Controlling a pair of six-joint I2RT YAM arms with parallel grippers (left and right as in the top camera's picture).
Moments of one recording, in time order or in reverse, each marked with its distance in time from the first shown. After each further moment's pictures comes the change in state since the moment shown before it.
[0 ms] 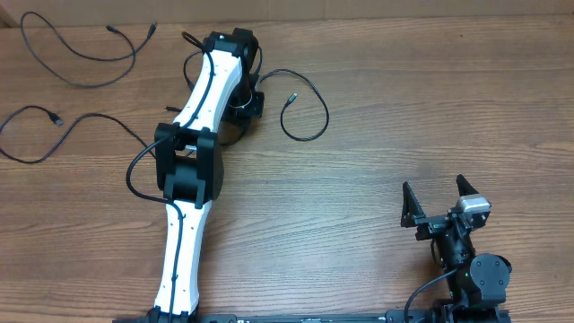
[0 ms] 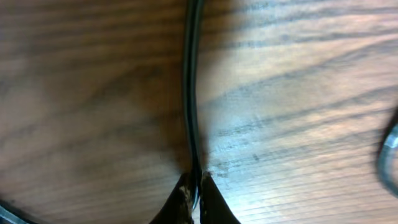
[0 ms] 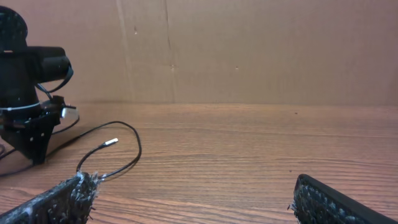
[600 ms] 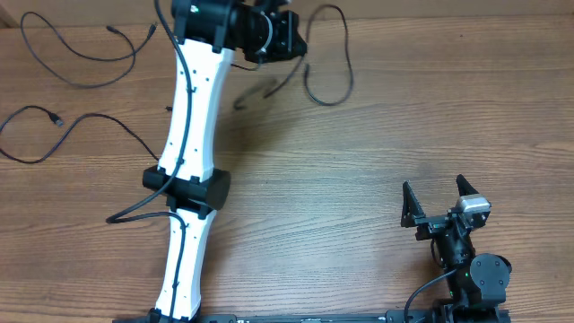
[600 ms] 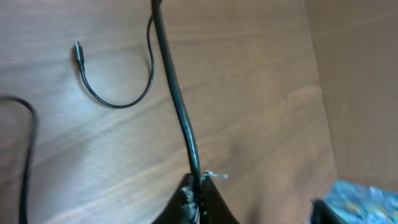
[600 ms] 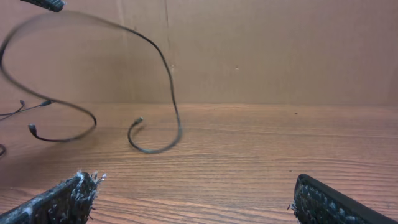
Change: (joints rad) left arm -0.087 -0.117 0.678 -0.109 0.521 -0.151; right arm 0.000 0.000 0.000 0.000 0.000 0.000
